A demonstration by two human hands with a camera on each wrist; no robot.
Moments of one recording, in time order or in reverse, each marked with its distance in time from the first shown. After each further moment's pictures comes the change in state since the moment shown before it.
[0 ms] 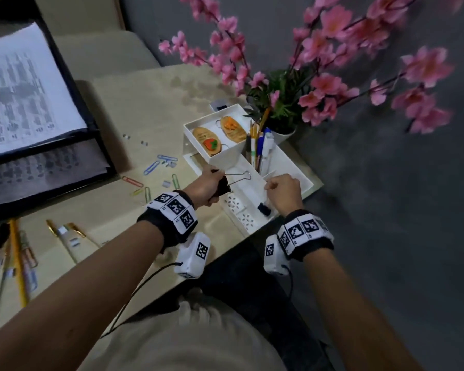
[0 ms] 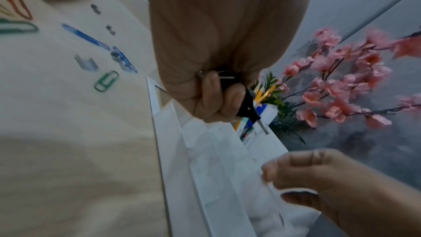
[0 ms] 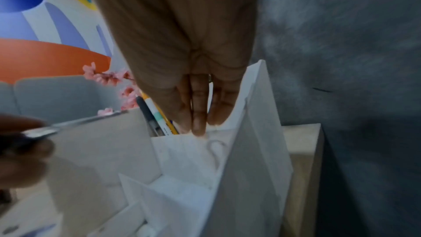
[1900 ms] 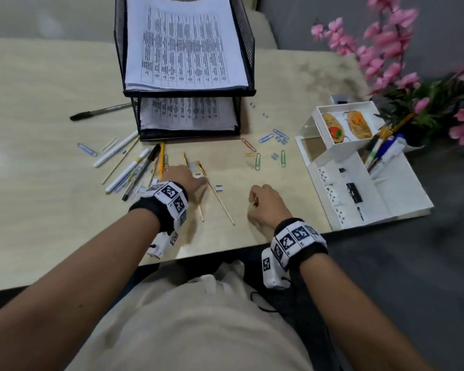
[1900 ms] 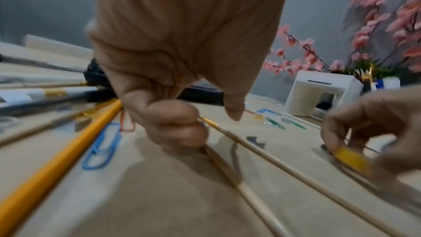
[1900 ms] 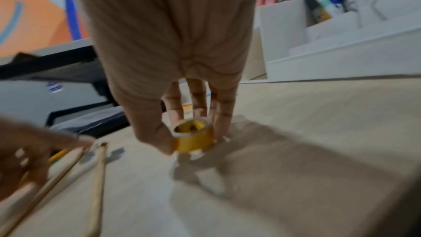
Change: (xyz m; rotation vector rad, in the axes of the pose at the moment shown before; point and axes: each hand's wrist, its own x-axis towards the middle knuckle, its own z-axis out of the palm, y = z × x) left_hand -0.121 -0.144 -0.176 0.687 0.515 -0.377; right_hand -0.121 -0.109 0.144 -0.269 -0.554 -0.506
